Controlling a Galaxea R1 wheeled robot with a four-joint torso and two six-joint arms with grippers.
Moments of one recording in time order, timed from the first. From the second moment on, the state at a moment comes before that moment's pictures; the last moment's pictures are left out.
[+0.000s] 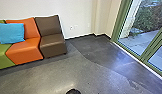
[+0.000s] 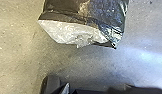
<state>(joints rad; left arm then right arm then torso) 0.92 2.82 -2.51 -0.27 0.44 -0.14 -1.05 2.04 -1.39 -0.01 -0.18 0.34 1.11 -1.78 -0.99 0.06</state>
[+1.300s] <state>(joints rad) 0.77 2.81 -2.52 -0.29 0.49 -0.14 -0.90 1.92 -1.27 0.00 -0.22 0.37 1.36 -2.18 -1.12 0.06</state>
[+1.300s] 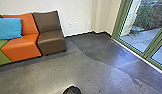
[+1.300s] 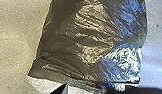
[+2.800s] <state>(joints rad) 0.78 2.87 -2.56 -0.30 0.53 -0.14 -0.76 1.94 -1.22 0.04 -0.38 0.39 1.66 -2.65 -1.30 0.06</state>
